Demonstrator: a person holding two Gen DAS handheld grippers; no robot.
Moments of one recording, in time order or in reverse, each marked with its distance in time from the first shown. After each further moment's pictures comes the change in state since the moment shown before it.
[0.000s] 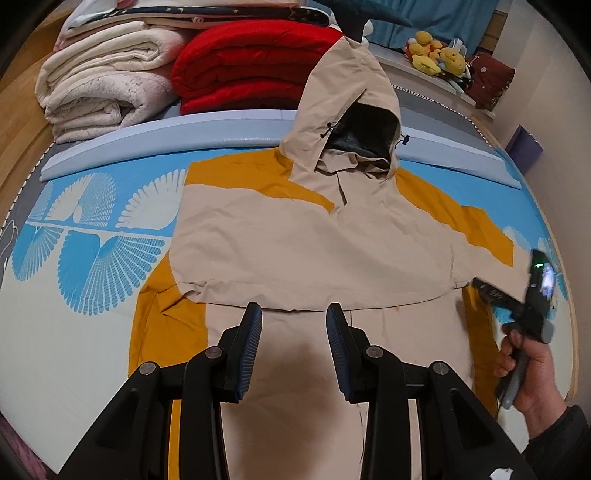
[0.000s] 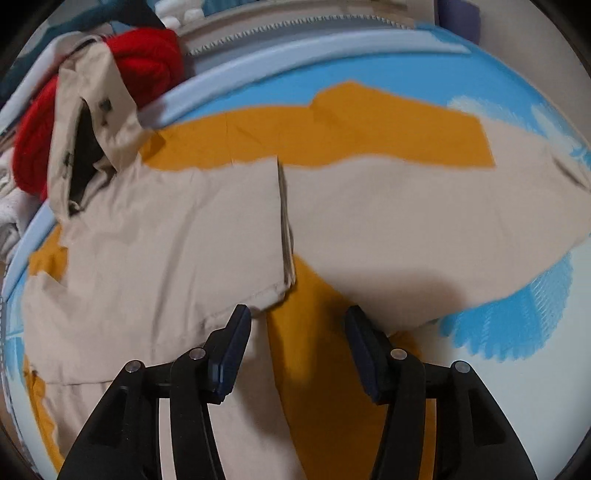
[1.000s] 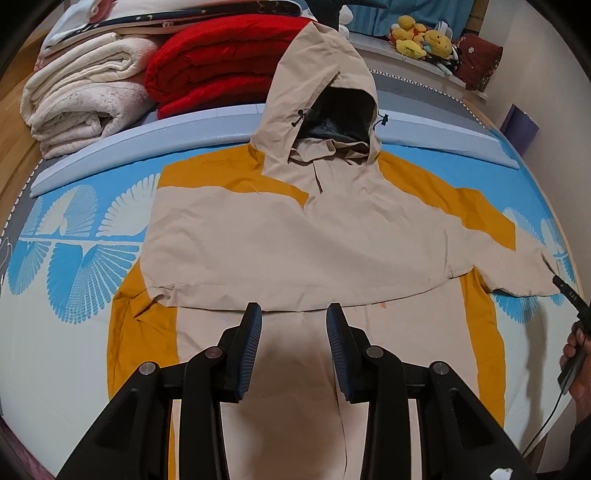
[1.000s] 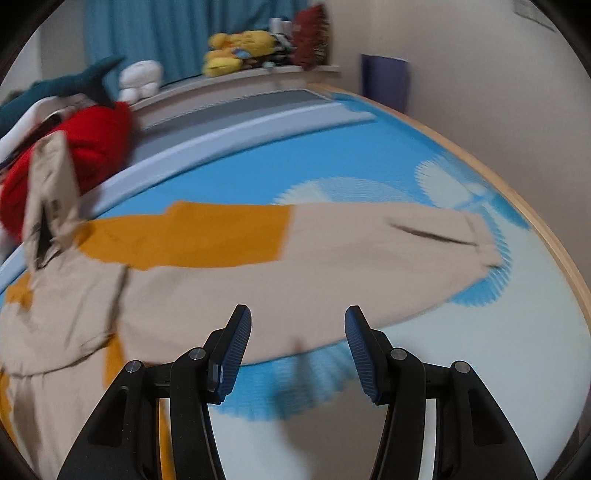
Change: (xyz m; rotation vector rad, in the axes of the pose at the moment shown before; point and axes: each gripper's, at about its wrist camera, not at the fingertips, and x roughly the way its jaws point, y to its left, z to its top) left arm 0.028 -0.045 -0.005 0.067 0.014 0.019; right arm -0.097 -0.197 0.015 0.037 -0.231 -0.168
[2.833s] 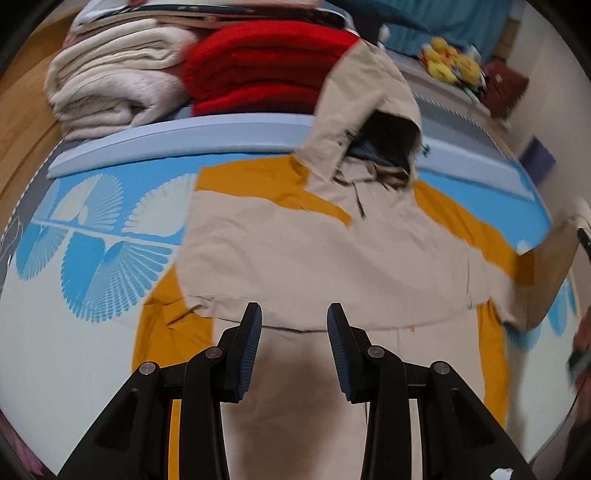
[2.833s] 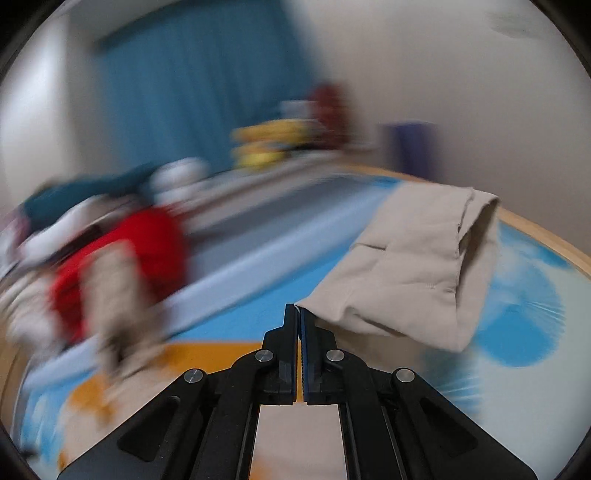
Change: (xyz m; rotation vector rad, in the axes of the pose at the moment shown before) left arm -0.012 0.062 0.016 -0.121 -0.036 0.017; right arm -0.072 0.132 0.057 0.054 -0.331 0.294
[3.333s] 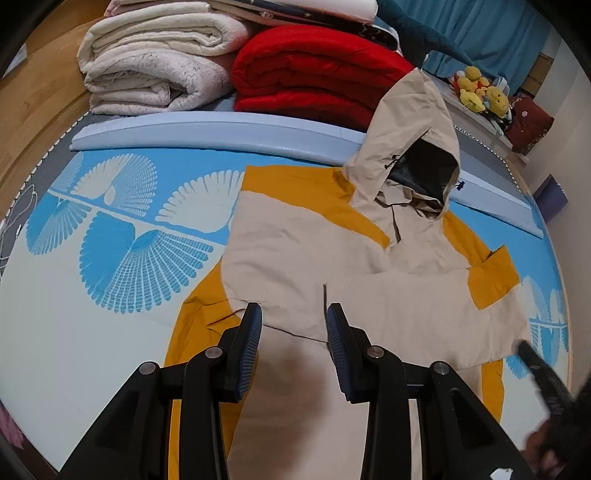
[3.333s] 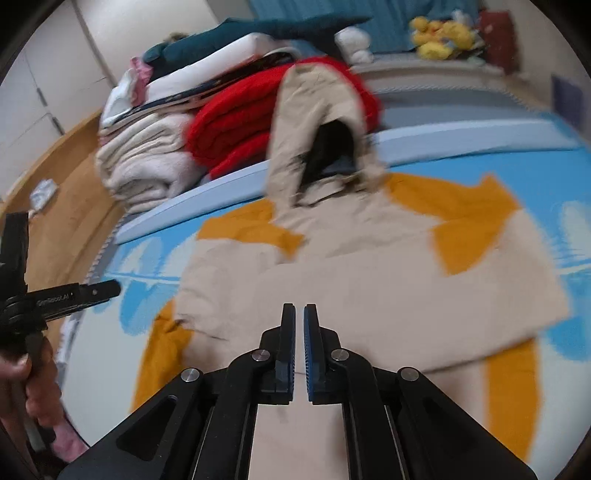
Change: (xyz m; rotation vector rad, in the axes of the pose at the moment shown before) left arm -0.005 0.057 0.010 -0.111 0.006 0.003; right arm -0.035 0.196 -0.146 -0.172 0.429 0.306
